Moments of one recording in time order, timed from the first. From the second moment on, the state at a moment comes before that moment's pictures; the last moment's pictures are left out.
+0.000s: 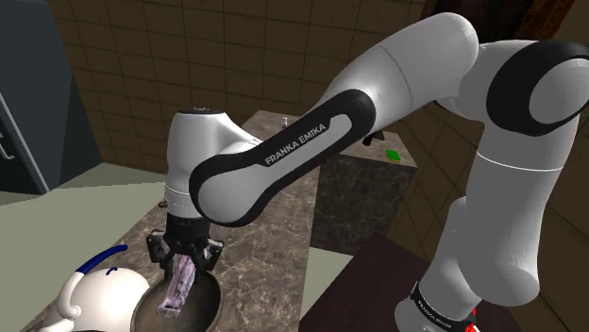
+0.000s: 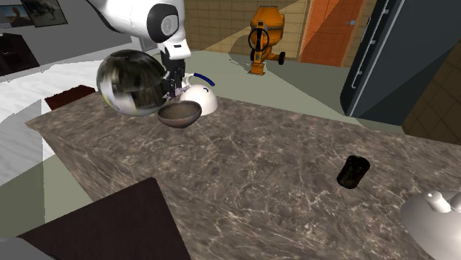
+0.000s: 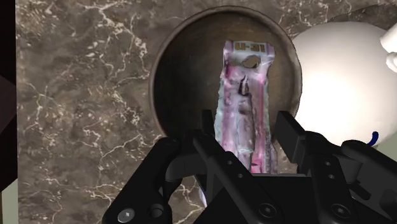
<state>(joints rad) 0.33 0.20 0.42 -2.07 0.14 2.37 1.47</state>
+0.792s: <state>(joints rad) 0.34 0.29 0.40 -2.11 0.11 2.50 1.47</state>
